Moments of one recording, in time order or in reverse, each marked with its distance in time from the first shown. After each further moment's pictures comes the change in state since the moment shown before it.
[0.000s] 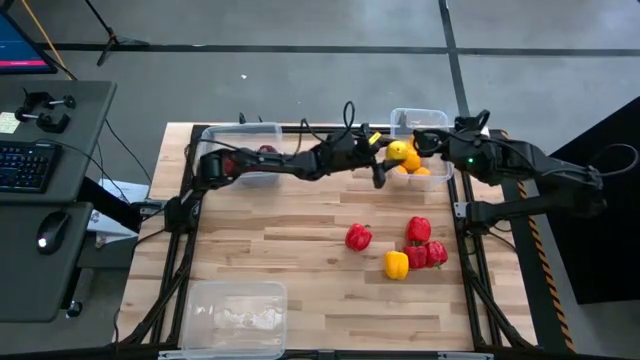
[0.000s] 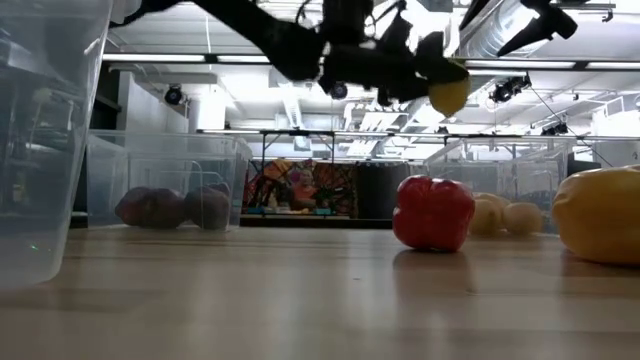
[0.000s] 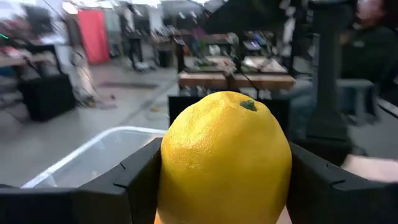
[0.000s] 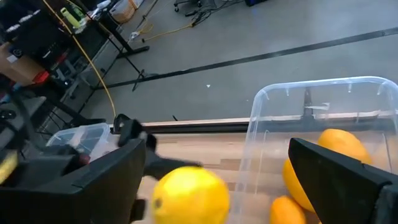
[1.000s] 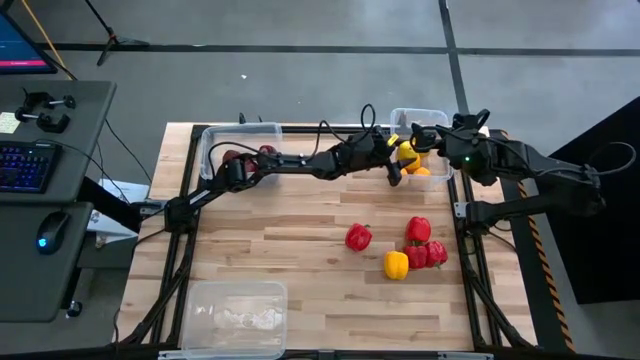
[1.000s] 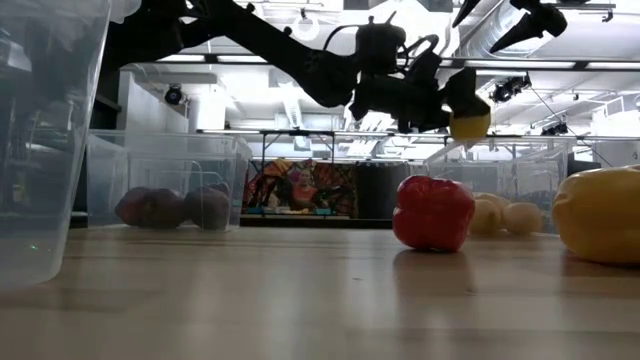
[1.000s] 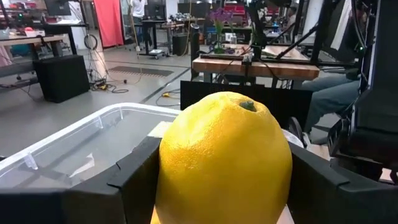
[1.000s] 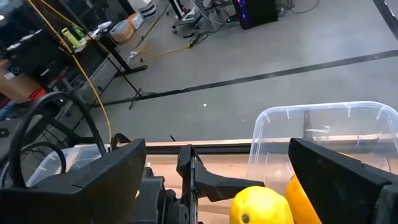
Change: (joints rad) left arm 0.010 0.253 0.323 -0.128 -0.054 -0.031; right arm 0.000 0.028 0.000 0.083 0.085 -0.057
